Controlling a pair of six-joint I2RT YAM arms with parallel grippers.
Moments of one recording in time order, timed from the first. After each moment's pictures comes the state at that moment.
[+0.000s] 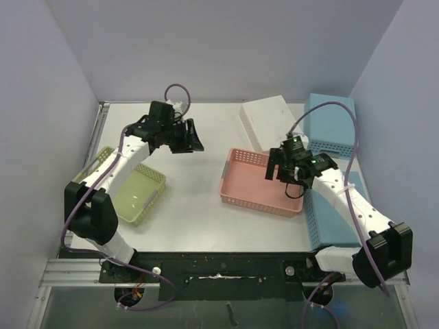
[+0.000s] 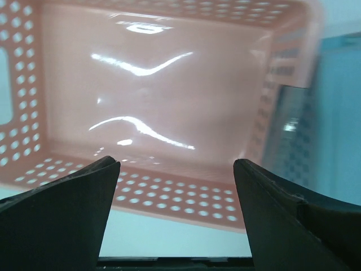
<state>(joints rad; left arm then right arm) -0.41 1.65 1.43 -0.59 0.36 -0.48 0.35 1.23 1.04 -0.82 0.20 0.49</state>
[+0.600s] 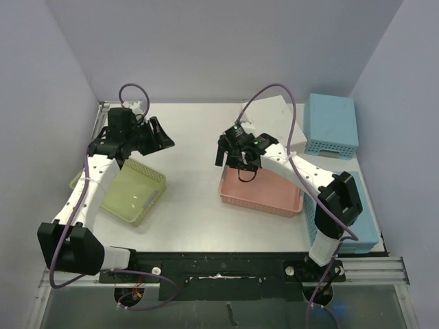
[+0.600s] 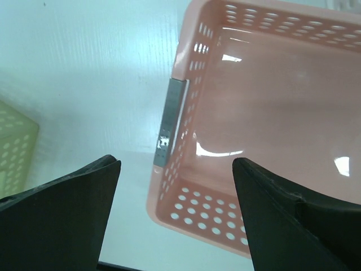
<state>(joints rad) -0.16 1.36 1.26 -0.57 0.36 -0.49 0.70 1.72 1.45 -0.73 0.20 0.73</state>
